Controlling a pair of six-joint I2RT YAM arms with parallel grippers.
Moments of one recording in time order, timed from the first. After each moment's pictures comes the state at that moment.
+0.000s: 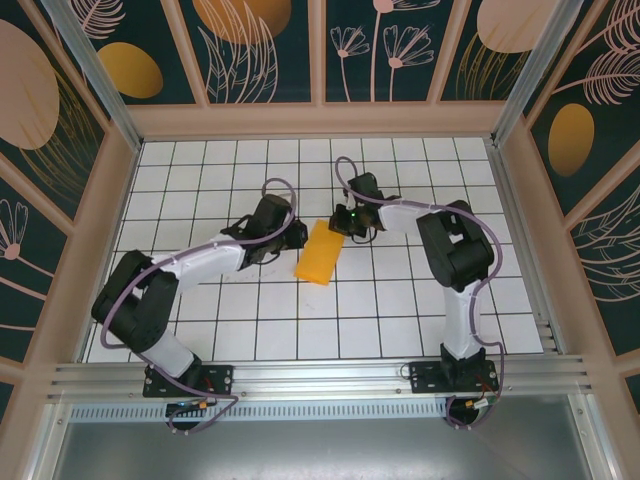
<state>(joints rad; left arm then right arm) -0.62 1.59 0.89 -0.06 0.07 -0.68 0.50 2.06 1.27 -0.20 -0.38 0.66</state>
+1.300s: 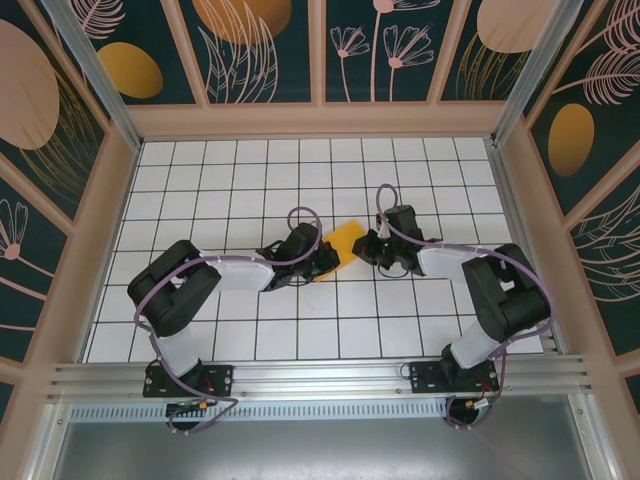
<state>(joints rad) -0.82 1.80 0.85 0.24 0.14 -1.08 0.44 1.60 0.68 0.11 -0.48 0.87</state>
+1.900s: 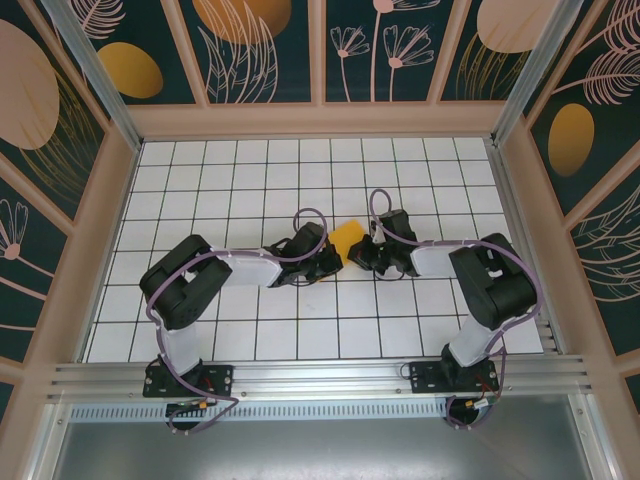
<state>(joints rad) -0.83 1.87 0.92 0.16 0.18 -1.10 0.46 1.69 0.67 0.16 -0.52 0.92</state>
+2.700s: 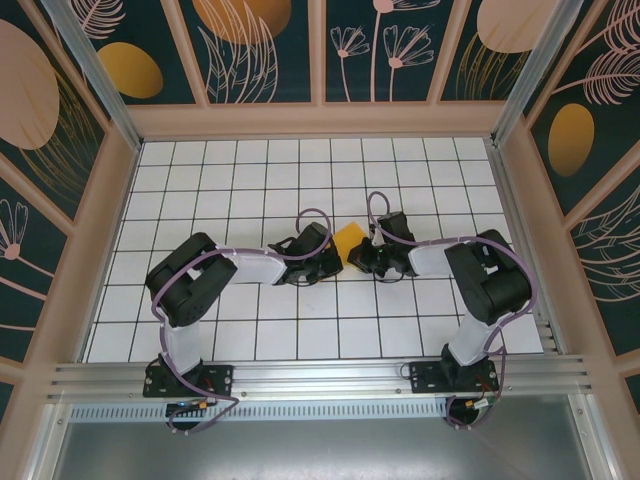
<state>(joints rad) -0.83 1.90 0.96 0.09 0.15 -1.08 0.46 1.73 0.68 0.16 -0.52 0.90</state>
